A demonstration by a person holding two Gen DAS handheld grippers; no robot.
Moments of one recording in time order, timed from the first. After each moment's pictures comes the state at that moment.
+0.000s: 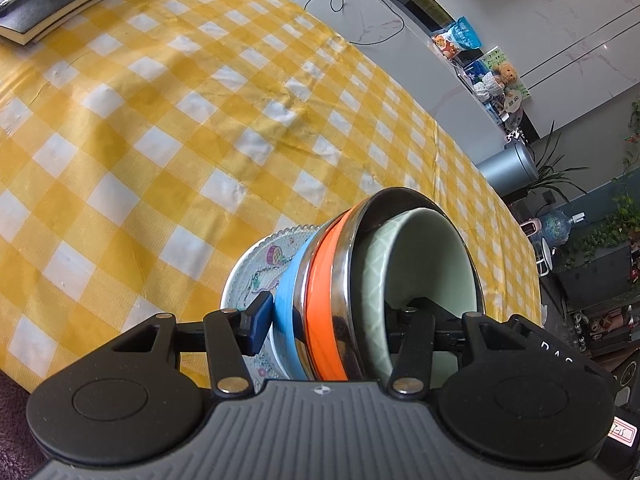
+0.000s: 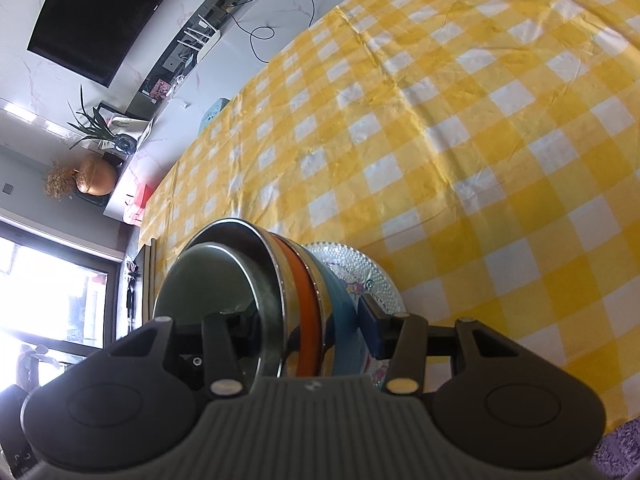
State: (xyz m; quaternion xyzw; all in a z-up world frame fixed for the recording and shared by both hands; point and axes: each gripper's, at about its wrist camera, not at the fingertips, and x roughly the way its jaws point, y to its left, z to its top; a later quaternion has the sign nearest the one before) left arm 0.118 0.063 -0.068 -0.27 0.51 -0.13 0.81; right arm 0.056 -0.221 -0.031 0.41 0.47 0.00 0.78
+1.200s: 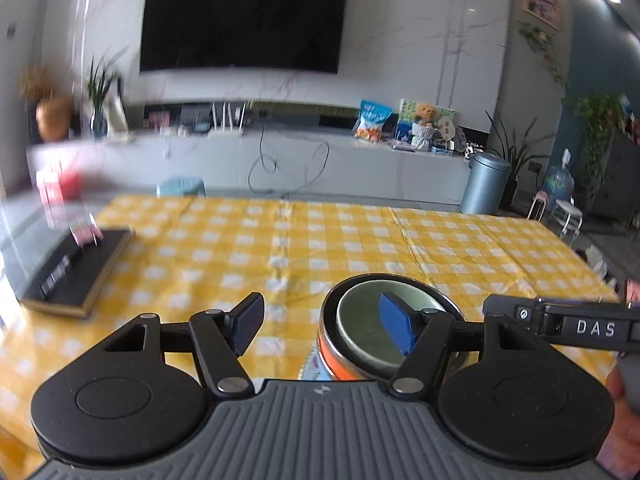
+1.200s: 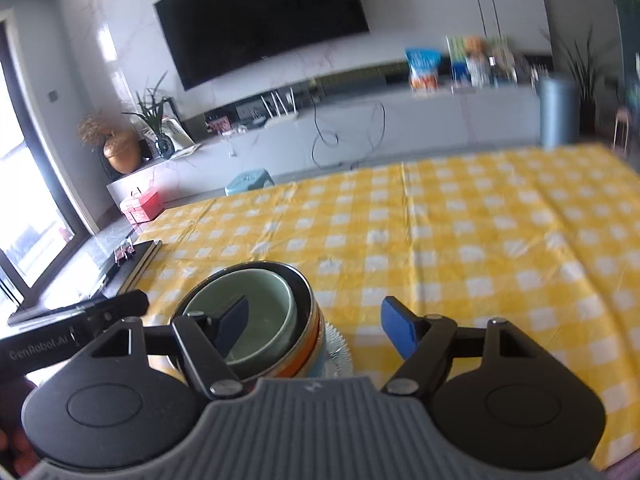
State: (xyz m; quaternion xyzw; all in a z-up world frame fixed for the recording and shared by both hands) left arm 0.013 0.050 0.026 0.02 0.26 -0.16 0.95; right arm -0.024 -0.198 0.050 0.14 0.32 0.02 0.94
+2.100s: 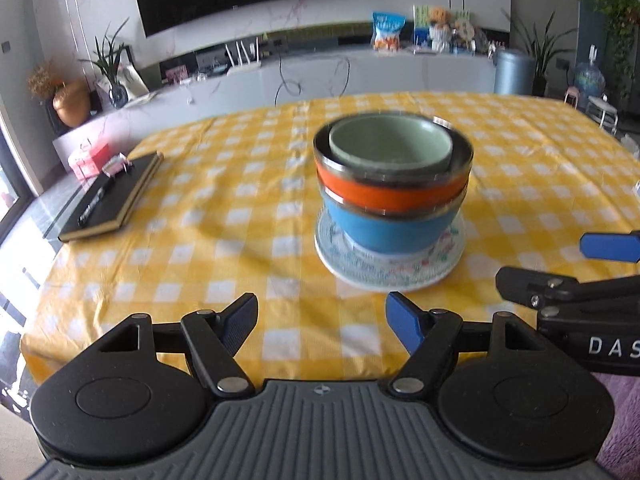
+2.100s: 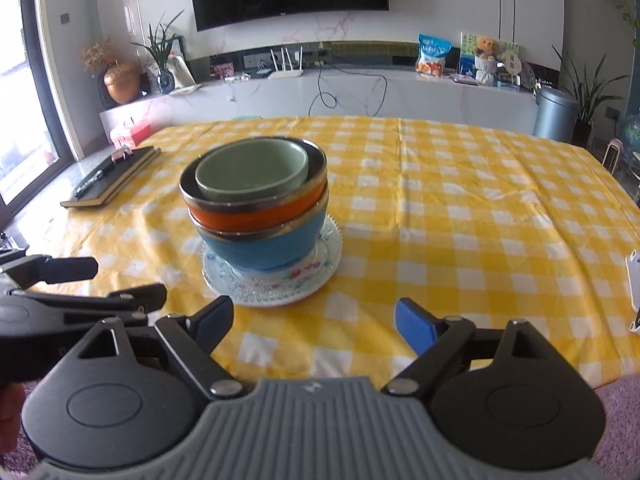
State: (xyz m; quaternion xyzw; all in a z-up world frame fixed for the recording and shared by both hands) left arm -0.035 0.027 -0.041 0.12 0.38 -0.10 0.91; right arm -0.097 -0.159 0.008 0.06 0.38 0.01 0.92
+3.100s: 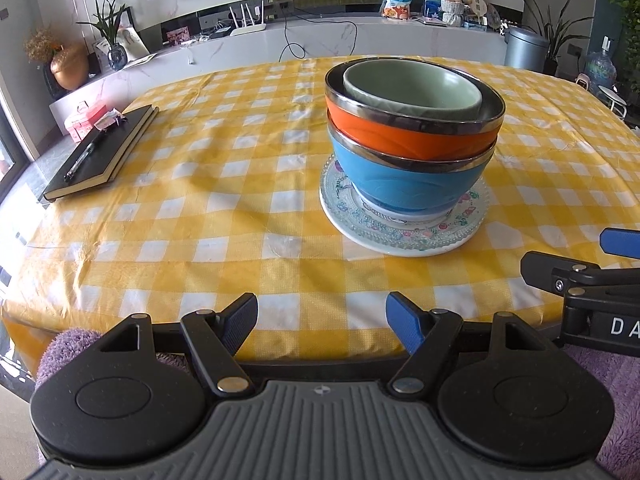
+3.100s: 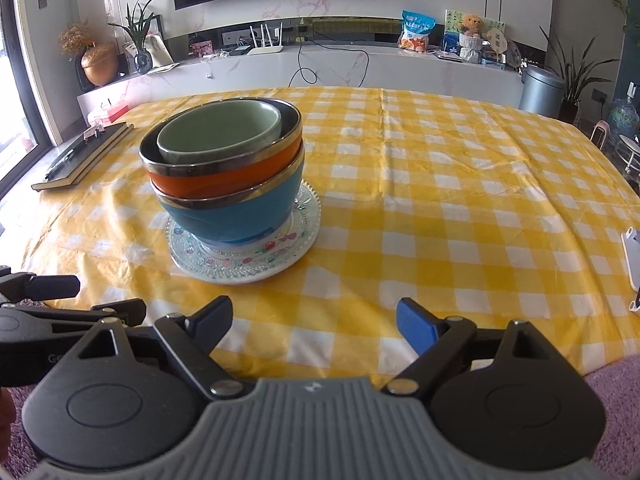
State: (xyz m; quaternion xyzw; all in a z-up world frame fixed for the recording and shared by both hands) left arm -0.028 0.034 -0.060 0.10 0.42 -0.10 0.90; right arm -0.085 -0.161 -0.021 0.05 0.41 -0.01 0.91
